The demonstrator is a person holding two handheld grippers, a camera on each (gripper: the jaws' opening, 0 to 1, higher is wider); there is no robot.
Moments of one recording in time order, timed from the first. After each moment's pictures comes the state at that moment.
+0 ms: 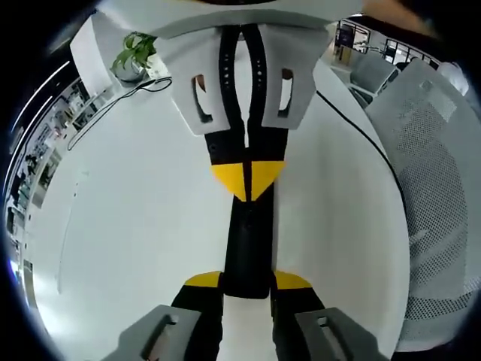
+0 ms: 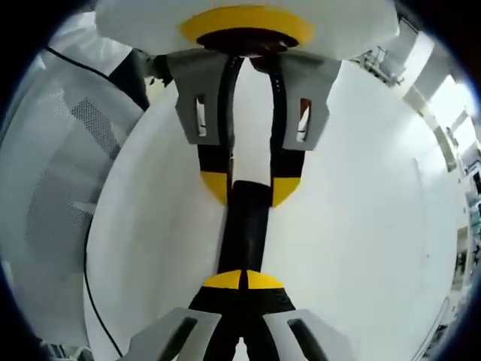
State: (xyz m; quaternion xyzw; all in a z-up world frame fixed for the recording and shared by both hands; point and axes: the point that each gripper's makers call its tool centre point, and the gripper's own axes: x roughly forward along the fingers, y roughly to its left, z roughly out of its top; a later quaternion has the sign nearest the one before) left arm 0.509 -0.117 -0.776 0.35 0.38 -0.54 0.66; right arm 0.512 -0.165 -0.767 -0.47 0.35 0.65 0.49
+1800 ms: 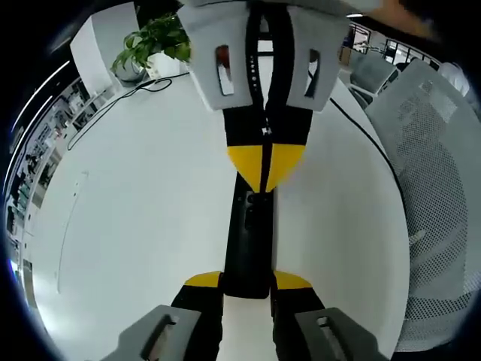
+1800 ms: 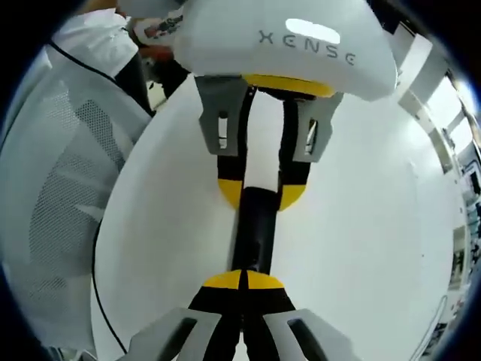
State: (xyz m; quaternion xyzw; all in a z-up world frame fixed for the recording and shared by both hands) left arm 0.510 -0.121 -0.776 0.35 0.39 -0.54 0.66; right arm 0.501 -0.171 -0.759 -0.47 0.34 0.65 0.49
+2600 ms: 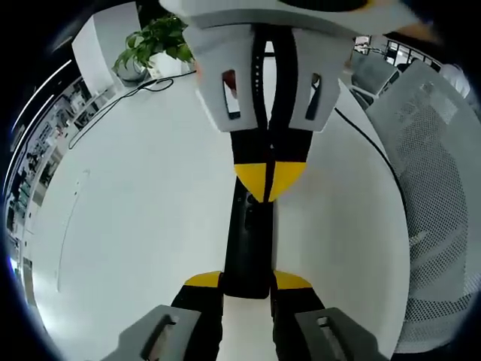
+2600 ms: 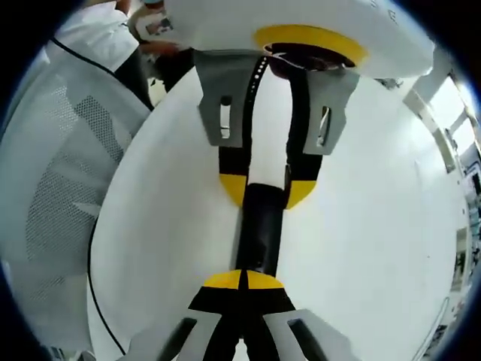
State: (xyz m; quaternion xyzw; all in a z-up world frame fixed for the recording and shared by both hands) left arm 0.511 -0.122 -0.776 0.35 0.39 -0.53 0.67; right arm 0.500 -0.171 -0.767 -0.47 0.35 0.65 0.49
